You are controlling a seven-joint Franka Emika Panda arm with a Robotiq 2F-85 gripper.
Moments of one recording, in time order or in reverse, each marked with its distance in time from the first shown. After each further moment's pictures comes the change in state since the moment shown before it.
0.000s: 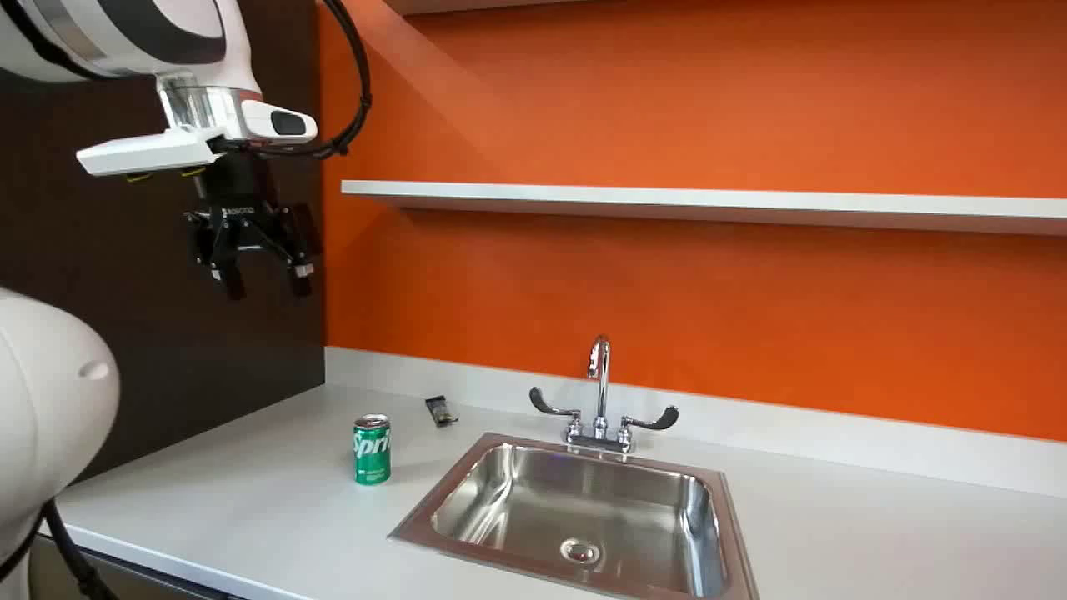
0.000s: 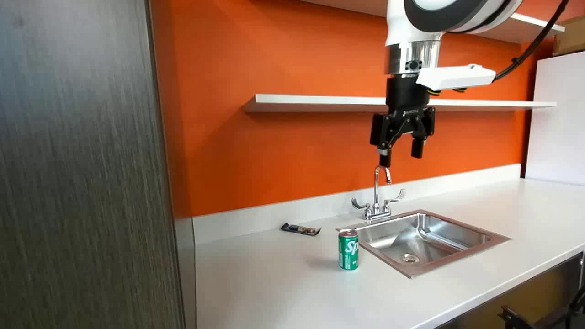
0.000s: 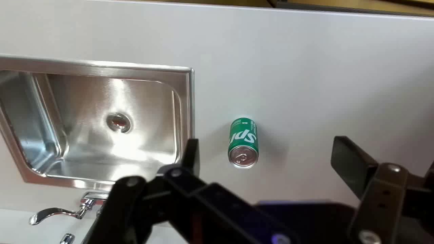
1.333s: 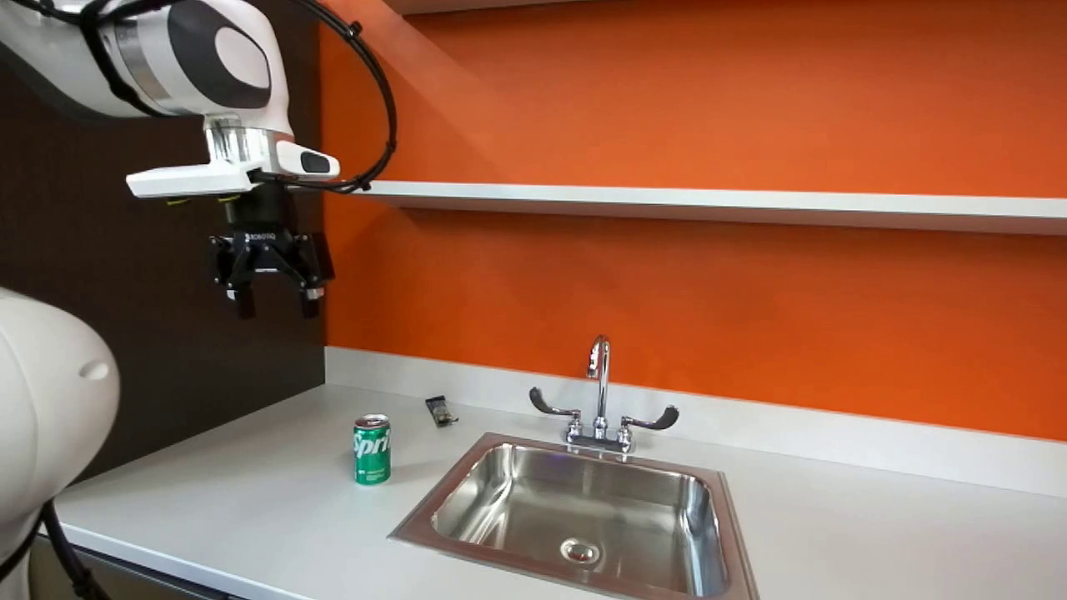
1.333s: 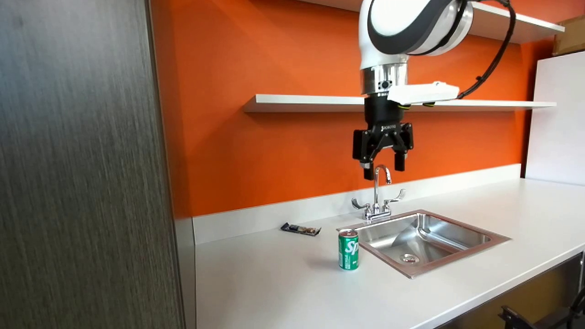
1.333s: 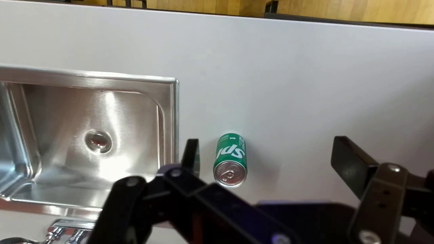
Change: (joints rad) arm 0.001 0.247 -0.004 0.103 0.008 0.019 0.000
